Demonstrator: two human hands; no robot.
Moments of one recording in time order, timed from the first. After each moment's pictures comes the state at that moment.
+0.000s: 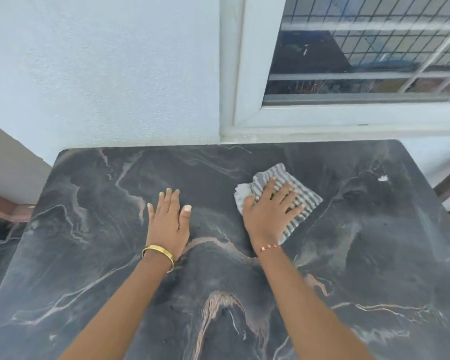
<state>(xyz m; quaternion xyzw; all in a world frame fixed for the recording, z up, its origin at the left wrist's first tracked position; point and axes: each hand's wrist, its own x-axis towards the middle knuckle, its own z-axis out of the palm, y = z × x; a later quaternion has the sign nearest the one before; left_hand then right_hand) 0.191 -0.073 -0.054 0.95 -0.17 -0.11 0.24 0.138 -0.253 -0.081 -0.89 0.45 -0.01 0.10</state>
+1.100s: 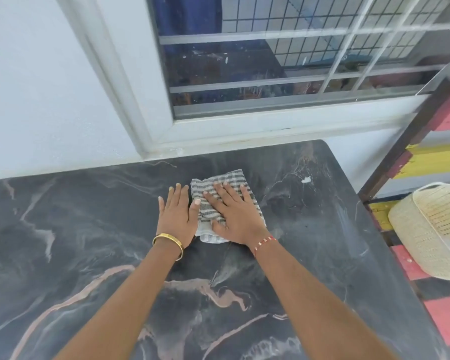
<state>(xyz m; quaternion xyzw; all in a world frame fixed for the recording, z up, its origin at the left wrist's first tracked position) 0.159 -0.252 -0.048 0.93 -0.25 -0.16 0.20 0.086 -0.397 -0.077 -0.99 0.05 0.05 0.08</state>
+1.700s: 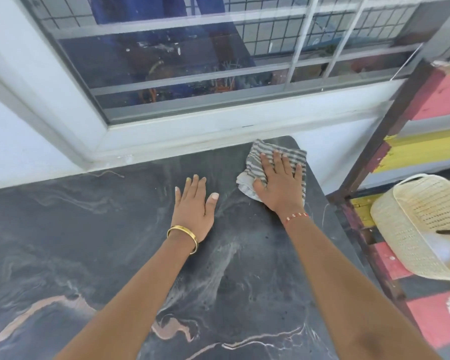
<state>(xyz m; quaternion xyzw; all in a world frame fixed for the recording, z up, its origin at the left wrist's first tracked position) 0.123 -0.388 -0.057 0.91 -0.31 -0.18 0.18 0.047 -0.585 -0.085 -0.94 0.32 0.03 0.07</state>
